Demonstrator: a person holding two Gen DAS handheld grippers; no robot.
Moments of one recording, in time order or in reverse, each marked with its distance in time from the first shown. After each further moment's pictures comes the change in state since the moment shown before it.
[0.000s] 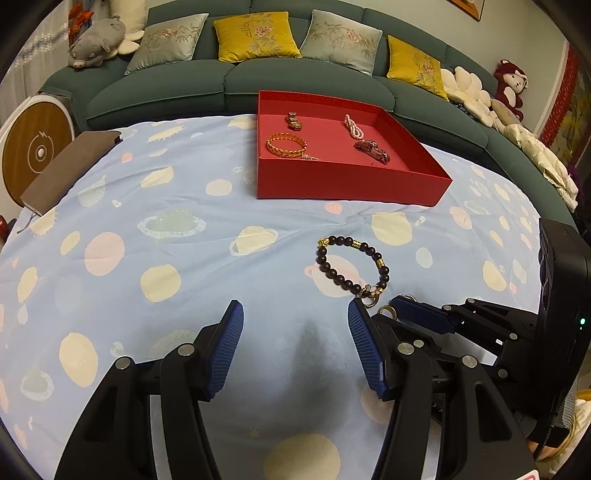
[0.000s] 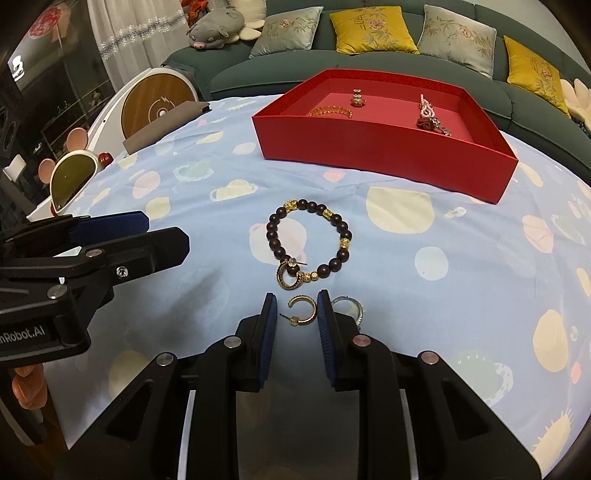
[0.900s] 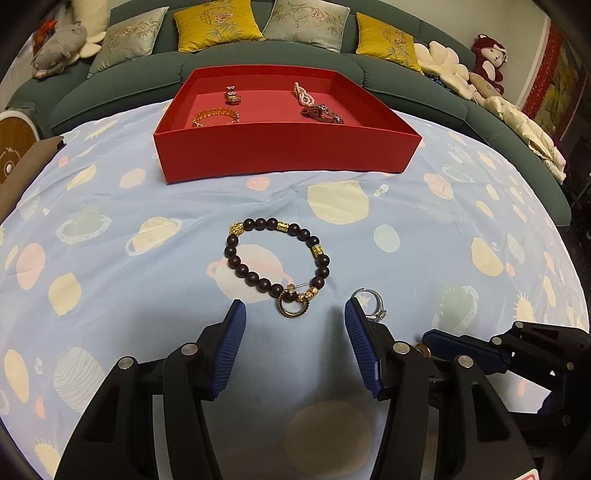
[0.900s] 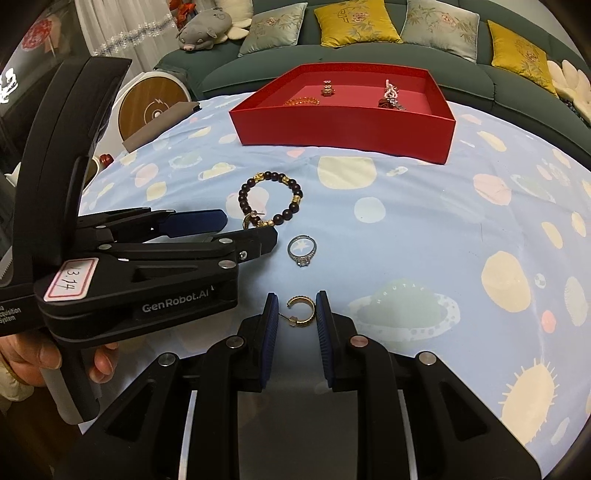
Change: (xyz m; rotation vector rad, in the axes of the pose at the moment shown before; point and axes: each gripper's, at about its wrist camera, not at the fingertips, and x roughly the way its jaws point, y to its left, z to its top) left arm 0.054 -0.055 -0.002 0.084 0.046 -0.053; right arm -0.041 -0.036 -0.030 0.063 0.026 0.013
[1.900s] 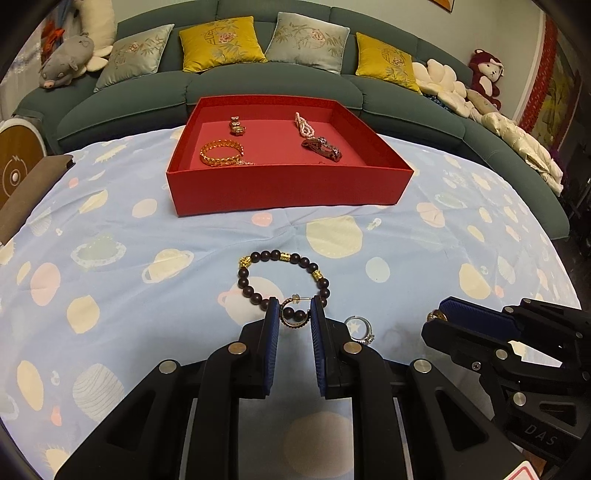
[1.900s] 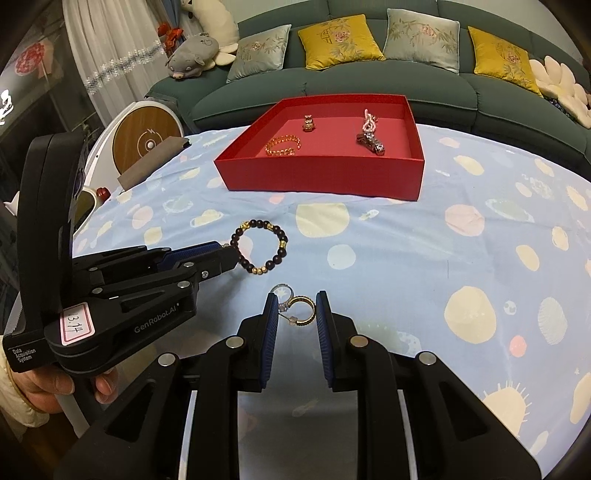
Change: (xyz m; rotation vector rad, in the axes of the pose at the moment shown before) left arm -0.024 0.002 0.012 -0.015 -0.082 -0.005; right arm -0.026 -0.014 0.026 0.048 -0.086 -0.011
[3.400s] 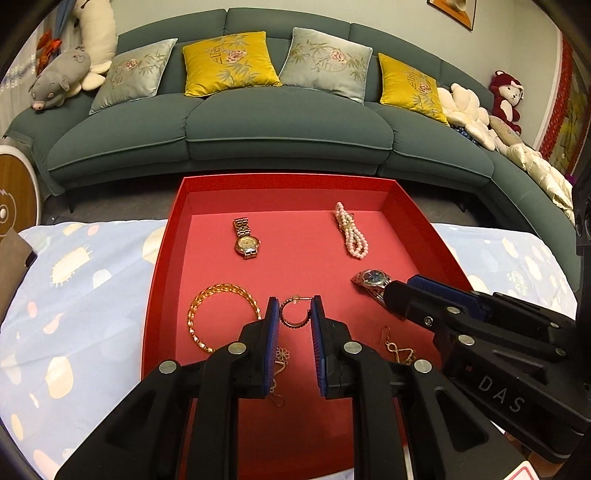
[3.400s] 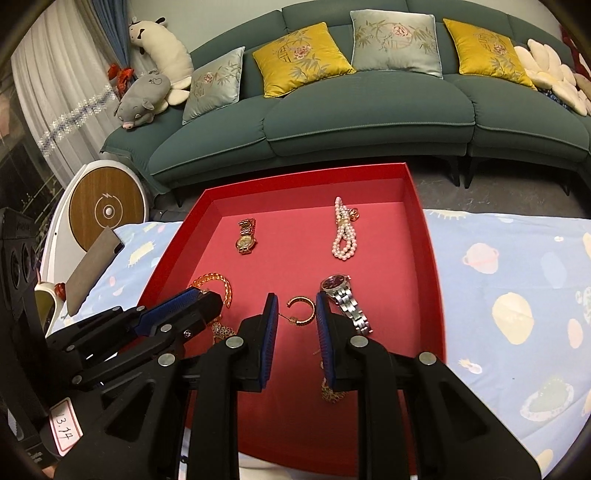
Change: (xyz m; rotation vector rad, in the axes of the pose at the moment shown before) left arm 0.102 0.035 0.155 -0.021 -0.072 0.042; right arm 0.126 -0.065 0.173 0.151 -0.071 -0.025
